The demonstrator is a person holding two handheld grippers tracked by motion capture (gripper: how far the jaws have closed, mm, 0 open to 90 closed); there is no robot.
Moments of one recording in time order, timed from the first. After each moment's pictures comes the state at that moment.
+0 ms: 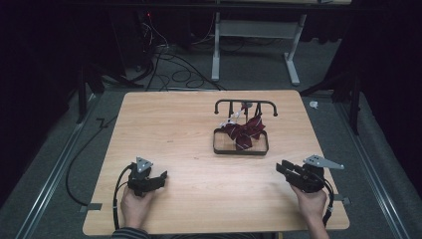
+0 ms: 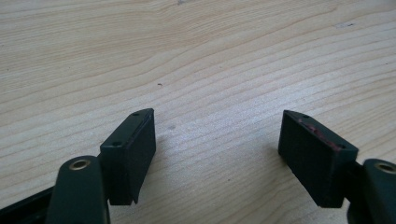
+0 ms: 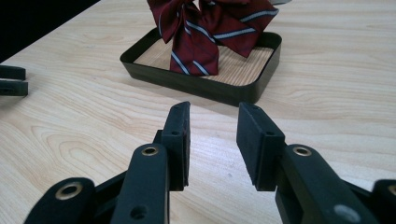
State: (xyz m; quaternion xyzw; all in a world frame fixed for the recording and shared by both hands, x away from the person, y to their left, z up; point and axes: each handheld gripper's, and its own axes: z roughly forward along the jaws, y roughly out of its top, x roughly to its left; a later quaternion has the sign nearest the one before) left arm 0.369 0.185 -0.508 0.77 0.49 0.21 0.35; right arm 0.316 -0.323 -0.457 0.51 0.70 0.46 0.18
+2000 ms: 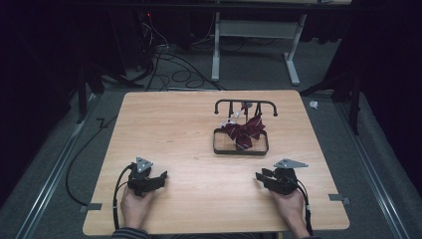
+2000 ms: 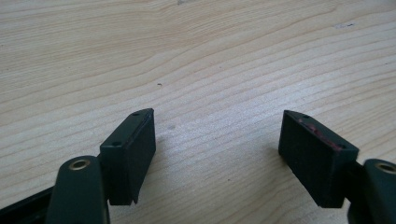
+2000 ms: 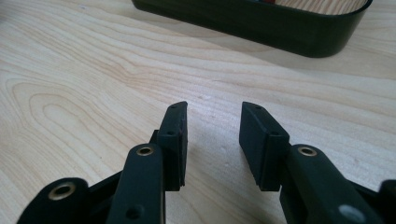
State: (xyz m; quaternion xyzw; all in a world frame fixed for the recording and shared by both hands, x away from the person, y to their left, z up) left arm 0.369 0.185 -0.508 0.77 0.49 0.21 0.35; right arm 0.338 -0.272 -0.502 0.50 0.76 0.39 0.14
